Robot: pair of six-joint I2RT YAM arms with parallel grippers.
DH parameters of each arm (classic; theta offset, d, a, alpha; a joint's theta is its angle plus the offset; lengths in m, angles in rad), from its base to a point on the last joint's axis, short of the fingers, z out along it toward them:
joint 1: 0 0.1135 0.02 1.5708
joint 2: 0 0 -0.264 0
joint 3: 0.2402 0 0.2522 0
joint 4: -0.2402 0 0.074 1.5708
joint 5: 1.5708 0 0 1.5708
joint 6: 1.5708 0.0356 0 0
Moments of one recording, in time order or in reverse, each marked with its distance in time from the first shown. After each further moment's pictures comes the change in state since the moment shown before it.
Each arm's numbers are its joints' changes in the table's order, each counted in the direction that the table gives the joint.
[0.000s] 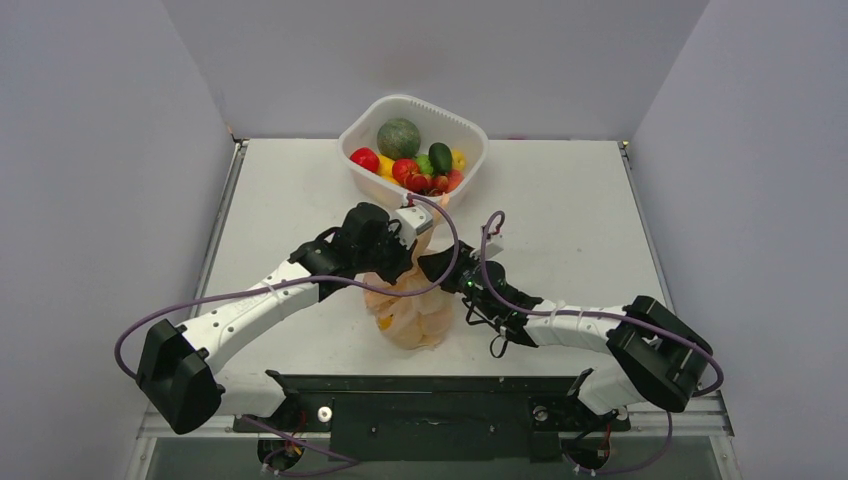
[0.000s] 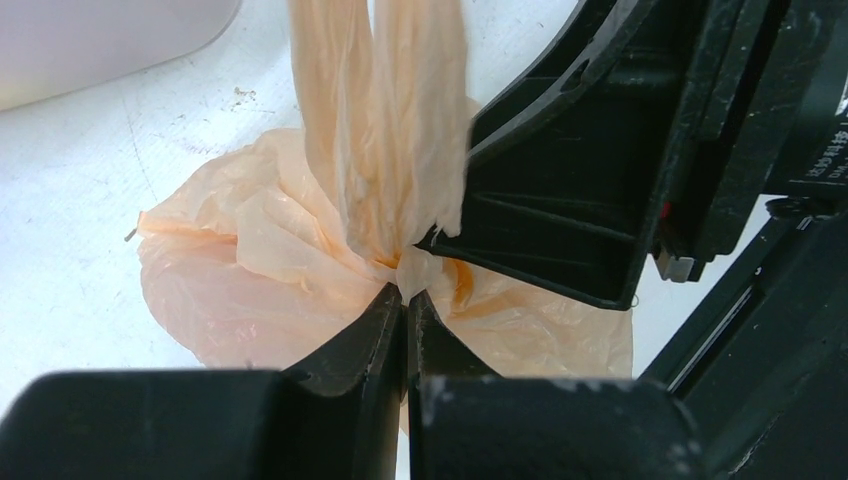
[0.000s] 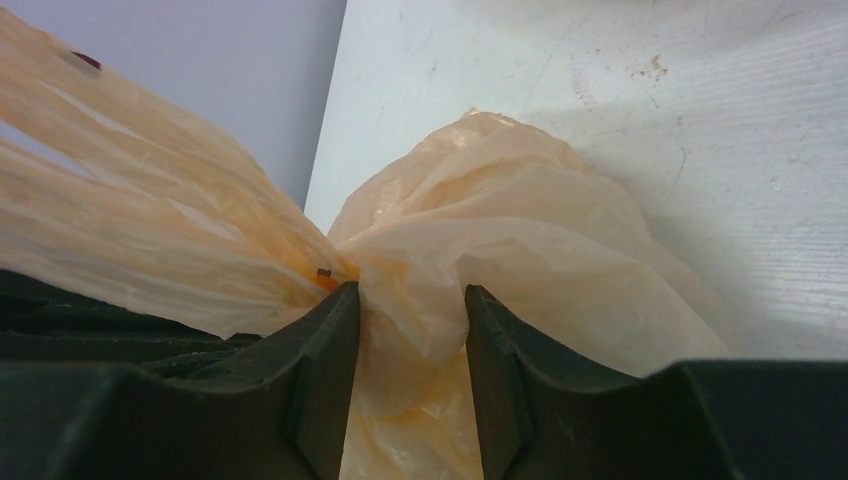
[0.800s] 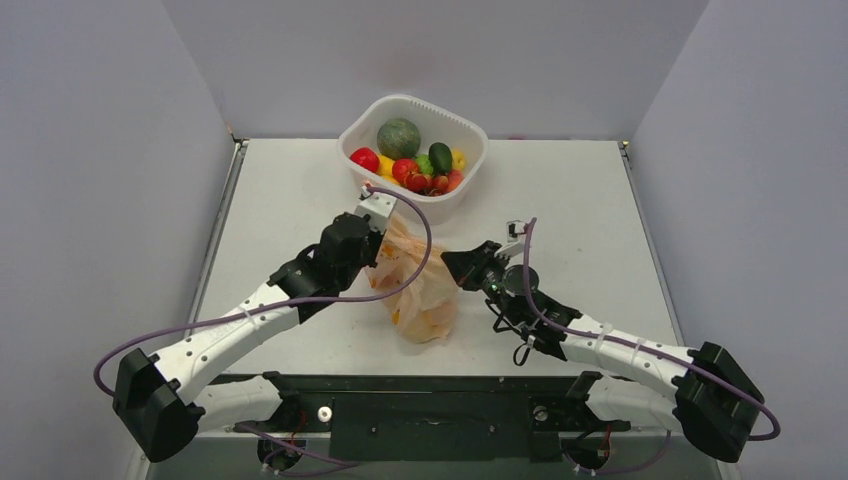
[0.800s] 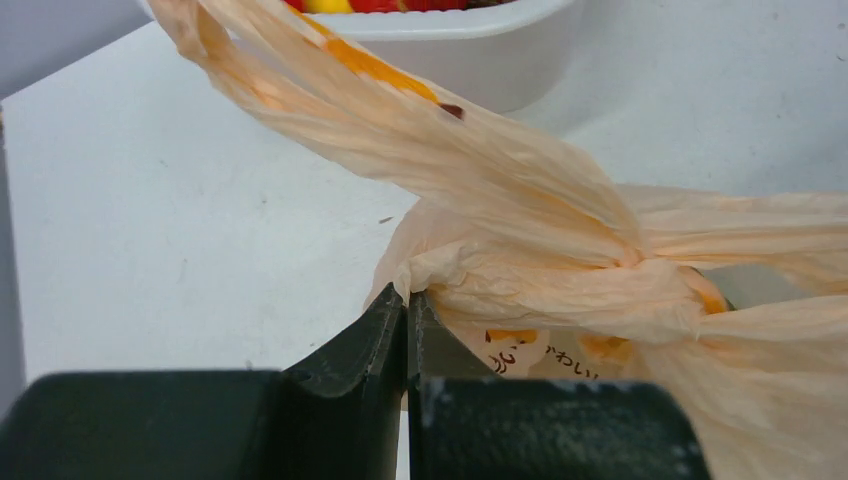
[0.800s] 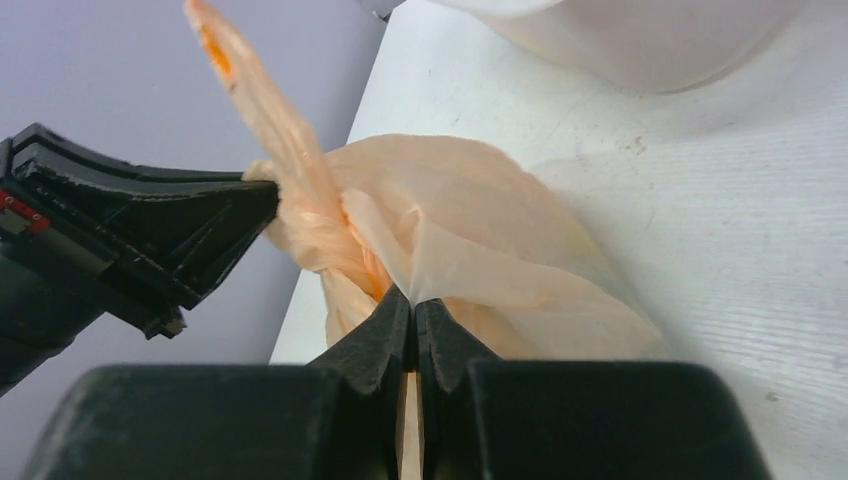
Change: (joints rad) left arm -0.018 0.142 -0.106 0.165 -0.534 -0.031; right arm -0.003 0.298 -0.032 -0.166 0.026 -0.131
